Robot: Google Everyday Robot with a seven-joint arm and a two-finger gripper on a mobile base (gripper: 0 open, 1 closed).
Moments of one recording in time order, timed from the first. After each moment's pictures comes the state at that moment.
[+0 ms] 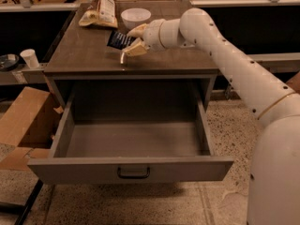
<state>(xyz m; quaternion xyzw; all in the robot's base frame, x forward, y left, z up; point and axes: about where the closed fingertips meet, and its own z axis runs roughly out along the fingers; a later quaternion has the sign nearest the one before) 0.801 0.052 0.874 -0.57 0.59 0.12 0.56</state>
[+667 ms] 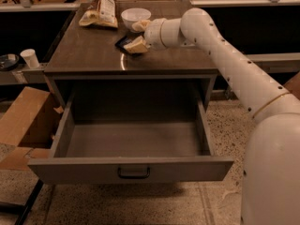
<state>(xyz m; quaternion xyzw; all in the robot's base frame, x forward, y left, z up) 0.816 0.046 0.871 -0.56 0.59 0.13 0.57</state>
